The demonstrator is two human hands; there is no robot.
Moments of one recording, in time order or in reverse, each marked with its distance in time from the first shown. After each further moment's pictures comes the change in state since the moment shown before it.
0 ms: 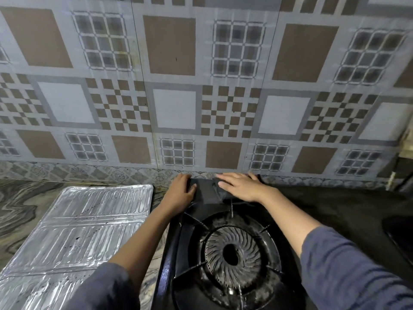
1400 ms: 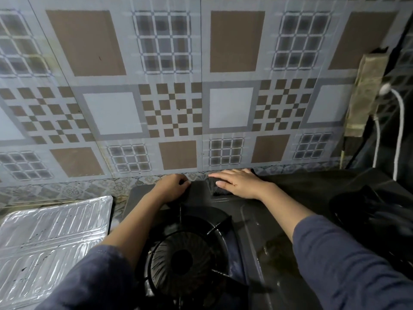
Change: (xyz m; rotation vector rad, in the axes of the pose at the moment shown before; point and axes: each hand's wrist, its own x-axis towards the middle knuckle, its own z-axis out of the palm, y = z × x) left_hand 0.043 0.085 0.041 0.278 -0.286 0.053; right_hand -0.042 0.110 -0.009 -0.024 0.054 -0.041
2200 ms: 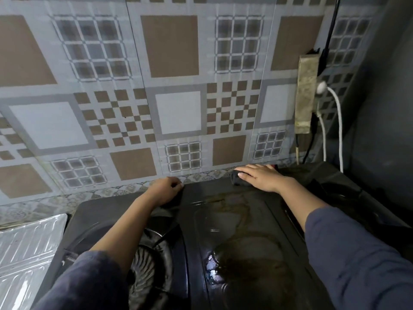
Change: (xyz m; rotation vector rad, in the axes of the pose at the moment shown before) left_hand 0.027 0.088 0.033 -0.032 -0.048 0.080; right_hand -0.084 0.134 -0.024 0.021 0.028 0.344
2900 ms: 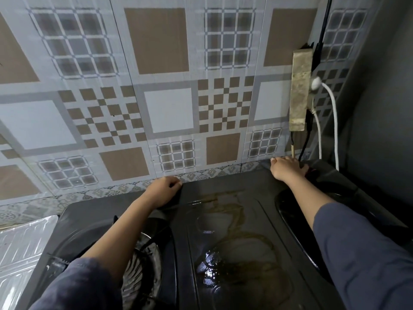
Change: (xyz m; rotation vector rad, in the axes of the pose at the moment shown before) left_hand 0.006 0.010 0.013 -0.040 0.017 0.029; right_hand 0.004 0.053 -0.007 0.117 0.171 0.656
